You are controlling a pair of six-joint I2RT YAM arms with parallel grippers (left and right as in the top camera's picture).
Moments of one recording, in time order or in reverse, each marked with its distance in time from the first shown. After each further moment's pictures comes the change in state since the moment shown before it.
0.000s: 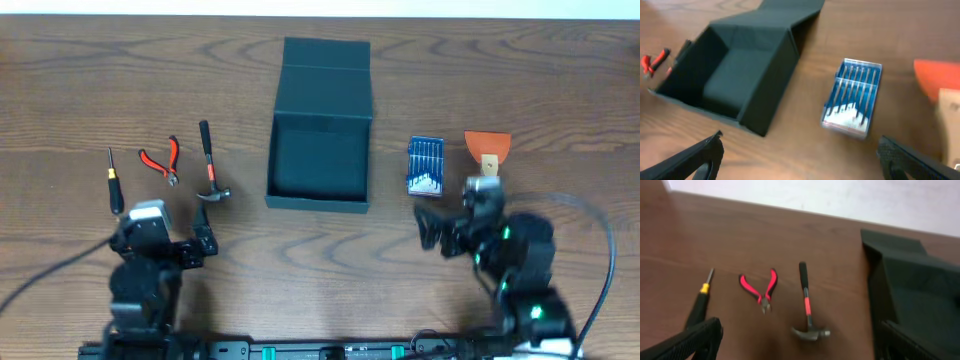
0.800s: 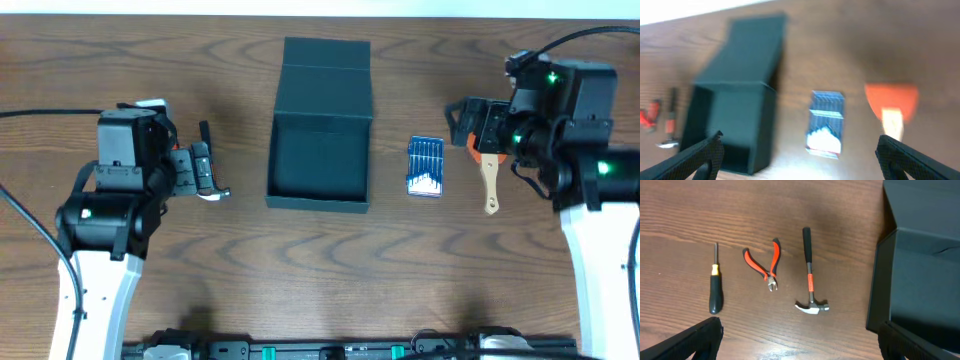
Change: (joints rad) left arm 0.000 0.846 0.768 -0.447 0.015 0.015; right arm -0.070 0.667 0.930 -0.540 0.130 0.111
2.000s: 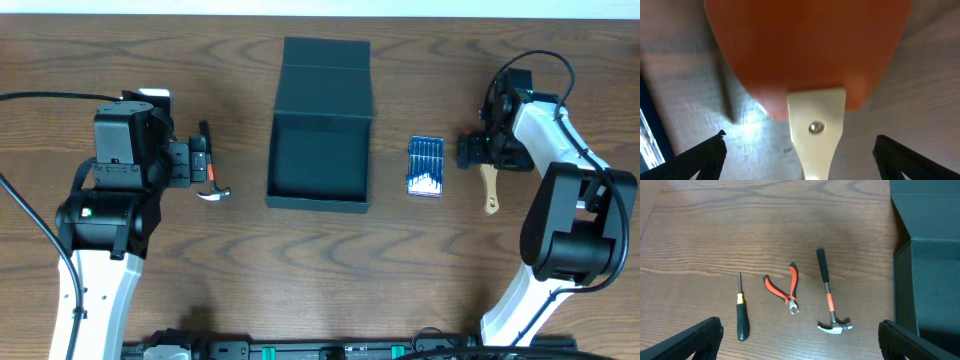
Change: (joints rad) left arm 0.000 0.001 0.002 0.087 -0.072 0.167; right arm -0.122 0.698 0.000 0.068 0.320 -0.188
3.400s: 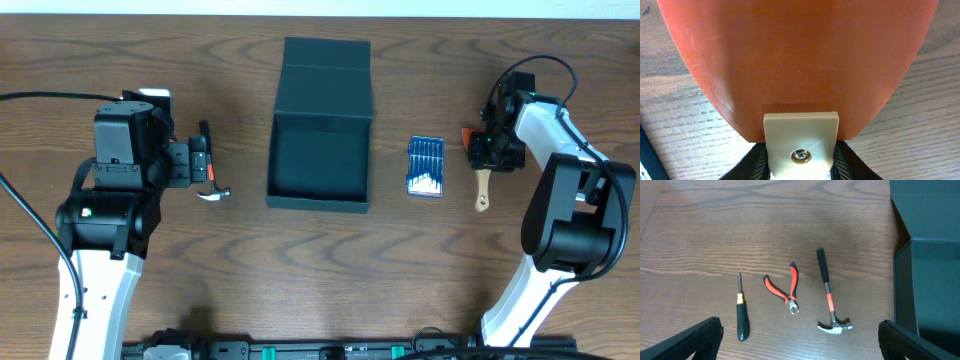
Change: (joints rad) left arm 0.000 0.000 0.000 0.000 0.000 0.000; right arm -0.029 0.056 0.008 0.029 -0.068 0.005
